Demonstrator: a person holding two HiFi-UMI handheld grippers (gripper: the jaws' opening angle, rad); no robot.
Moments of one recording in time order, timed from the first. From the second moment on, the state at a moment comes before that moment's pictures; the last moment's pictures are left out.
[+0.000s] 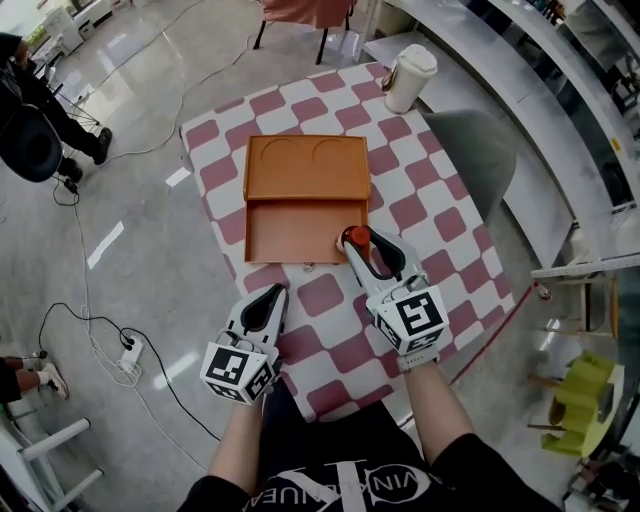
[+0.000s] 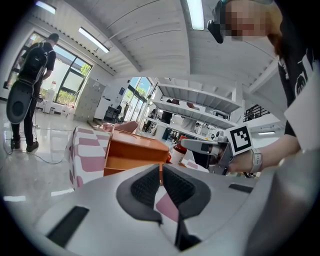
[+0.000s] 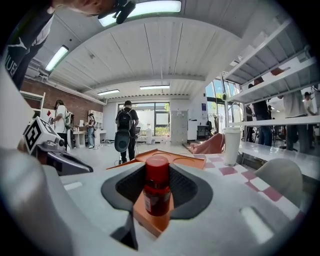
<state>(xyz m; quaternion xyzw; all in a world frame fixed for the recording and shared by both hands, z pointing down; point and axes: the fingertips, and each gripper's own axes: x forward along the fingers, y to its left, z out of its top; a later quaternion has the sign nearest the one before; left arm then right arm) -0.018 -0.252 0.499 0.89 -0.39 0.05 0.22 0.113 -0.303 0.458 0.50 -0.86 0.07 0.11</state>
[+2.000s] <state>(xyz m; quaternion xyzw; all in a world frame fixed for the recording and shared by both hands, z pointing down) -0.031 -0.269 0.406 0.91 -0.39 -0.01 0.15 0.118 -0.269 0.376 0.52 -0.85 0.05 0.06</state>
